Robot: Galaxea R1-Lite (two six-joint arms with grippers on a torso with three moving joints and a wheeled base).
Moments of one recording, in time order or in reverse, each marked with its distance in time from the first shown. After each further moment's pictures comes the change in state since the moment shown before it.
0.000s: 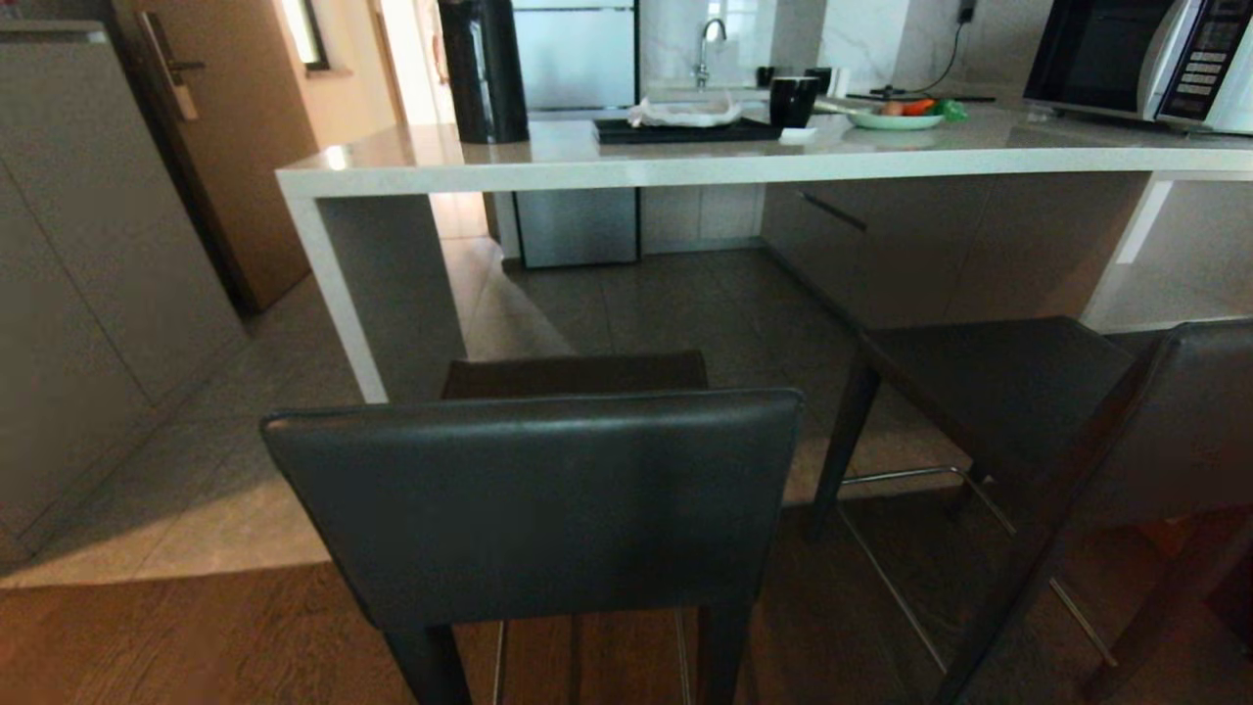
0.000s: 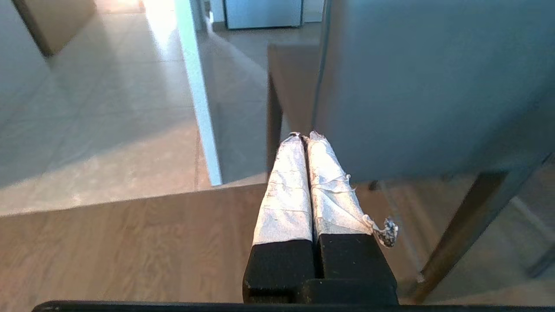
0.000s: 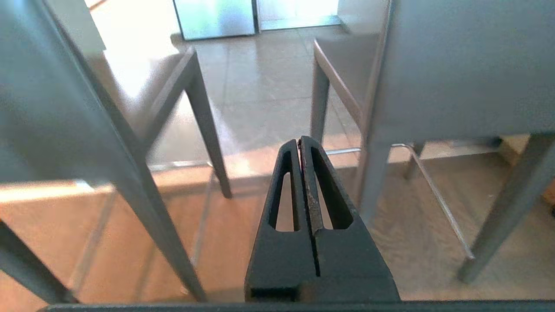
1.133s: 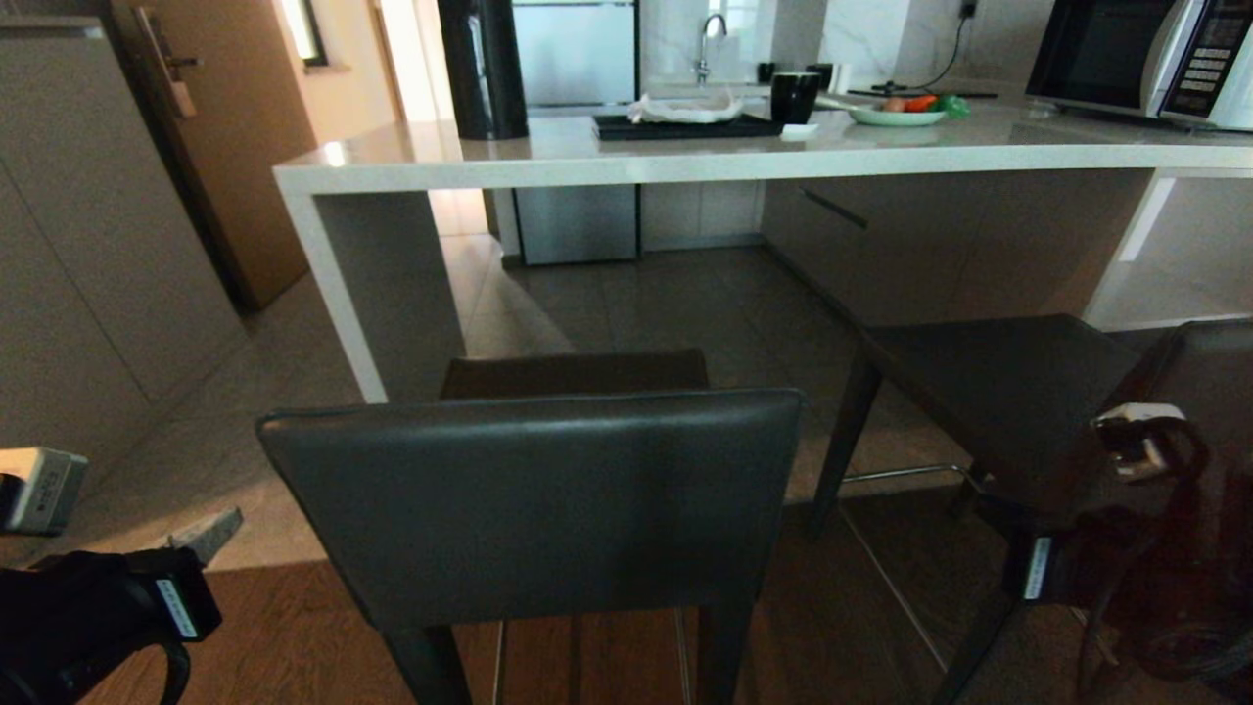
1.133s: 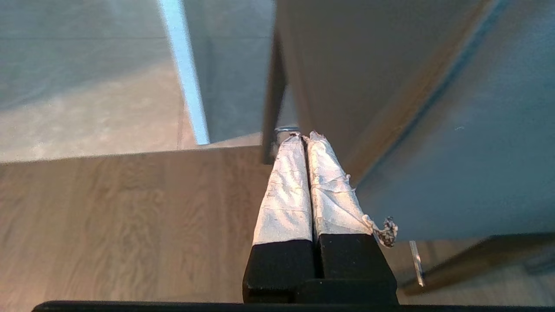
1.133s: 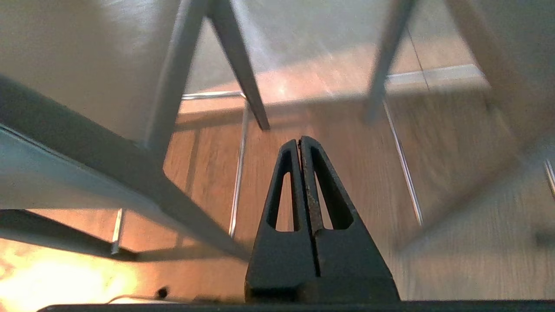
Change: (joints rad) left arm -0.030 1.059 0.105 -0.928 0.039 -0.079; right arm 0.401 1.207 -0.080 -0.744 -0.265 0.146
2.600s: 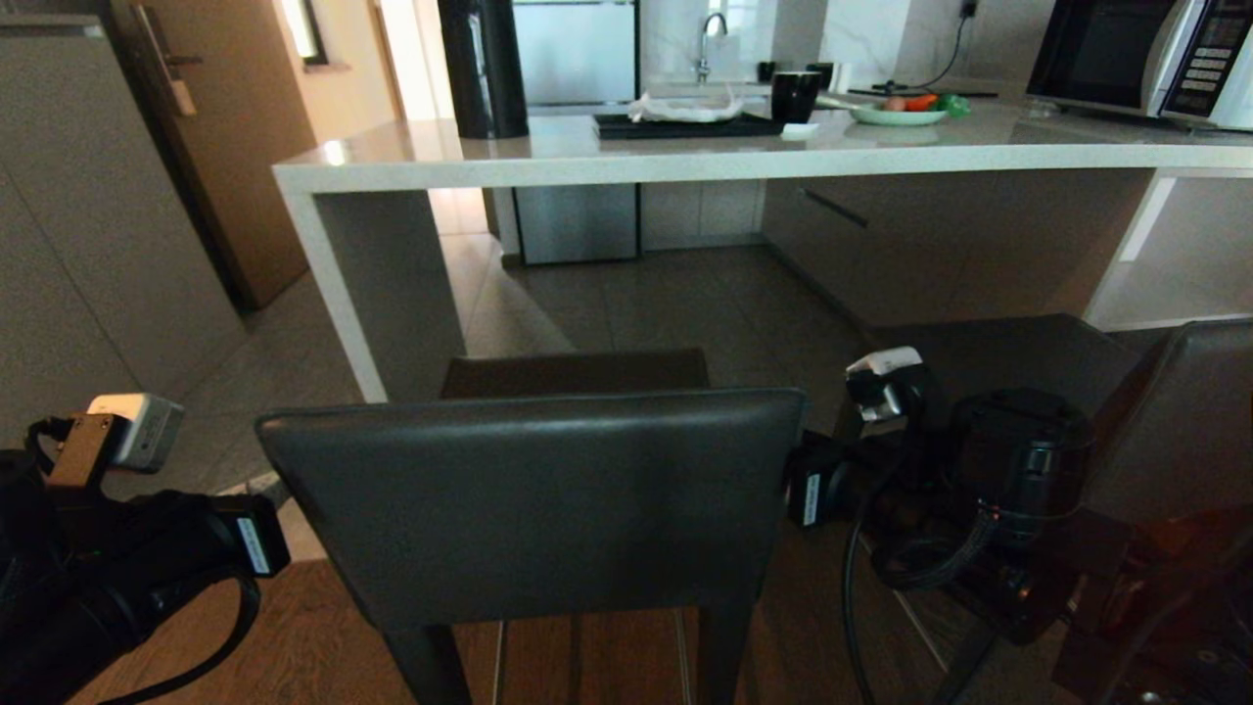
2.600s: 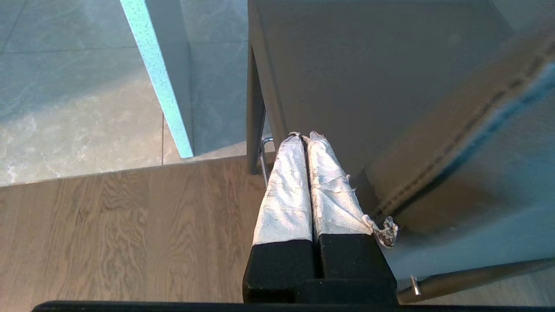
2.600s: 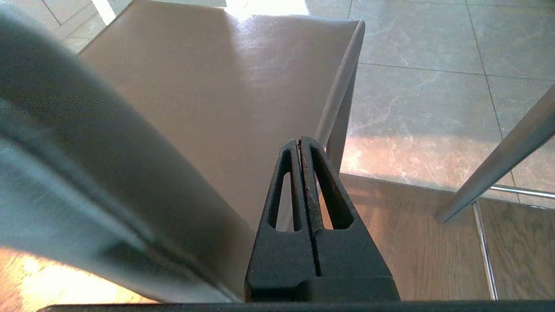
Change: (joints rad) left arm -0.069 0.186 -0.107 -0.079 0.014 0.005; right arm 0.235 0.400 -0.267 -0.319 -0.003 -0.107
